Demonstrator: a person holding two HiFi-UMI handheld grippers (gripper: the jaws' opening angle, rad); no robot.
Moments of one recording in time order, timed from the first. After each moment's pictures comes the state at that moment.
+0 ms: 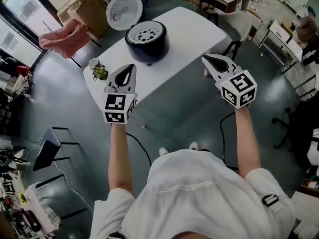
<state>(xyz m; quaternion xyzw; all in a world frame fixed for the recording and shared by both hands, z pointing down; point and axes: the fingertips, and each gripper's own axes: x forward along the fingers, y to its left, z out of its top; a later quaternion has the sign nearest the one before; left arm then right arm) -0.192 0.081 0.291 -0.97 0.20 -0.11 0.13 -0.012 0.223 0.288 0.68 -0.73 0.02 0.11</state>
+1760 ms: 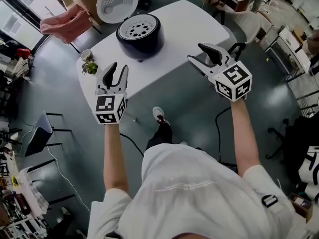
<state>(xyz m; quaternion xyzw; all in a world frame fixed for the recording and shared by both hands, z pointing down) -0.154 0.058 0.329 -0.95 0.29 -0.12 0.09 0.052 0.178 0.312 0.60 -0.79 0.03 0.11</state>
